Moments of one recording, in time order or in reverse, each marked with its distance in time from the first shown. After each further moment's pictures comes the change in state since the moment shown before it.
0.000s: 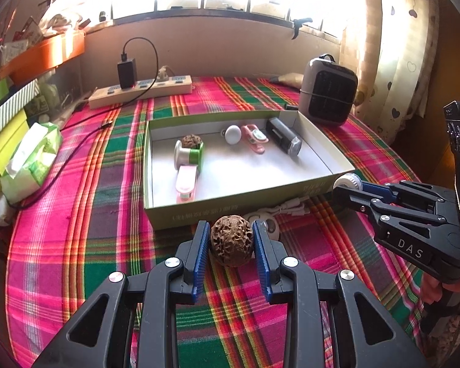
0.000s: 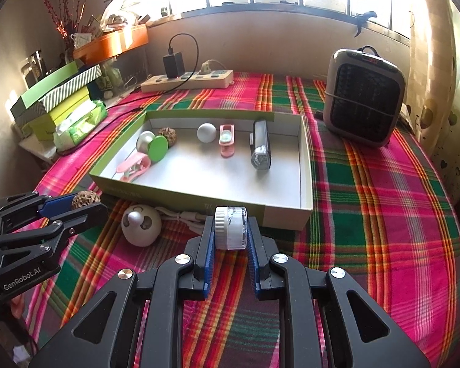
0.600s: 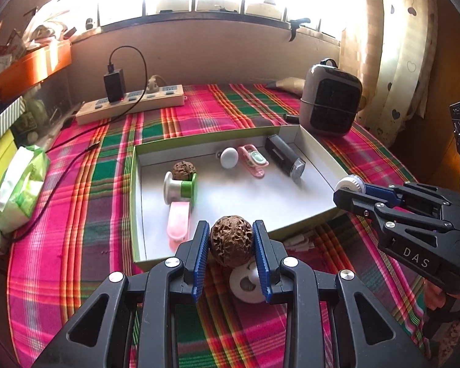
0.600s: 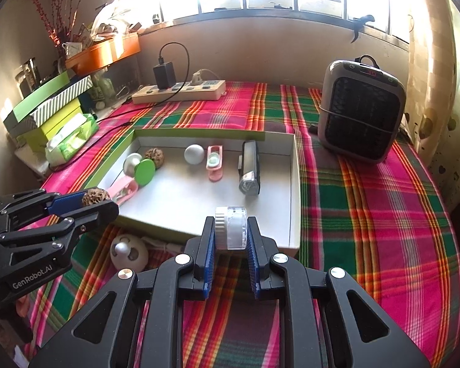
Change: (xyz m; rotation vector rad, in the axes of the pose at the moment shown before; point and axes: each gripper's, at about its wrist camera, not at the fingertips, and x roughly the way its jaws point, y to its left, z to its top) left arm 0.024 -0.003 0.031 0.028 0.000 -0.009; right arm 0.010 -0.011 0.024 0.013 -0.013 -0.014
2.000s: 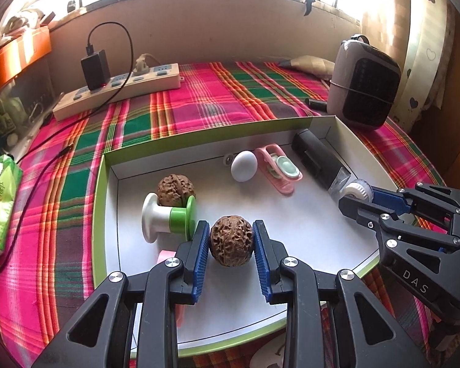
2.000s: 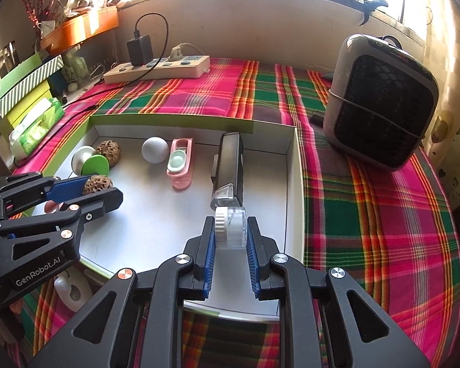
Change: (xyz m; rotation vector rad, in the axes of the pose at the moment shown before) left arm 0.073 0.005 0.028 0.011 0.094 0.020; right arm 0.062 -0.014 0.020 -0.032 0.095 -0.065
